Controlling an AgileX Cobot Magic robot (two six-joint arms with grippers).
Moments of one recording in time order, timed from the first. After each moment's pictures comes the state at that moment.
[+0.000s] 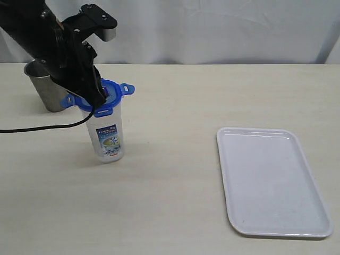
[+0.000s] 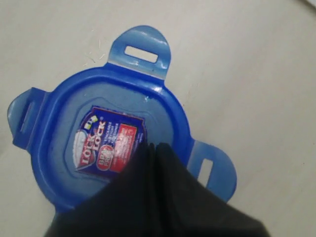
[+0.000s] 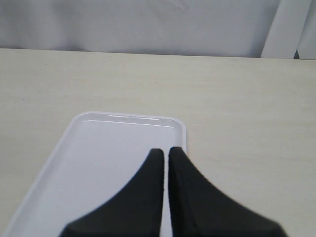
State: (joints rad) left arm -0.27 1.70 -1.37 -0.23 0.99 0.66; right arm 0.03 0.00 0.00 -0.09 0.35 0.05
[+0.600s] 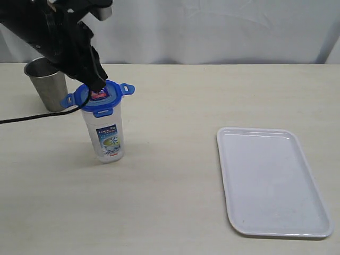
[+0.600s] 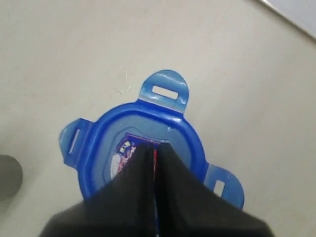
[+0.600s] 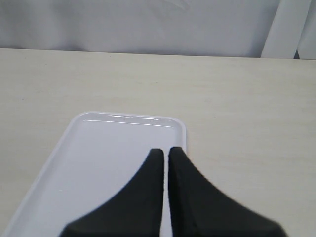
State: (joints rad) left arm -0.27 1.63 -1.38 -0.22 0.90 0.66; right arm 0.03 0.00 0.00 -0.09 0.35 0.05
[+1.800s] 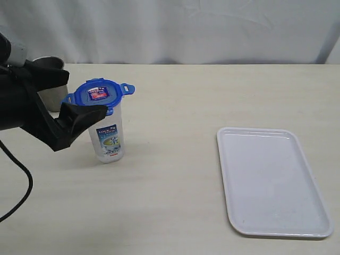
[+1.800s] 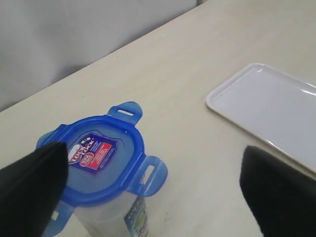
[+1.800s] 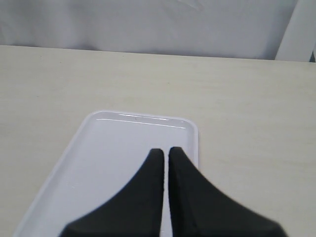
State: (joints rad) left arm -0.15 1.16 -0.58 -1.73 0.42 2.03; right arm 0.07 0.00 0.00 -0.09 0.35 0.05
